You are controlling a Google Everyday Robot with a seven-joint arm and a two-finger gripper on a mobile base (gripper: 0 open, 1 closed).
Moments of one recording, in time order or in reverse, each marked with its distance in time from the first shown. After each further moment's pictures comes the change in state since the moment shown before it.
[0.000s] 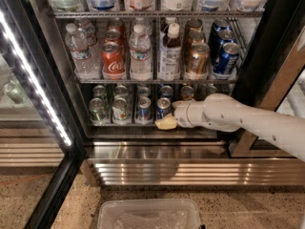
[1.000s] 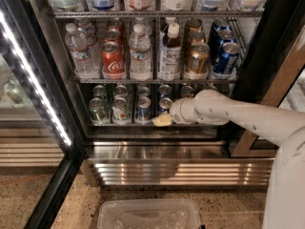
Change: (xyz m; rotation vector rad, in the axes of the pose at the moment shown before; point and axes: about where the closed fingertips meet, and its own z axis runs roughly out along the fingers) arm 0.008 -0.015 0.044 -0.022 0.044 0.007
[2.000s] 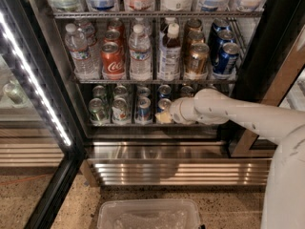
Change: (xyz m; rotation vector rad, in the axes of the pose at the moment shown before) arm -0.002 -0.001 0.000 0.000 0.002 0.003
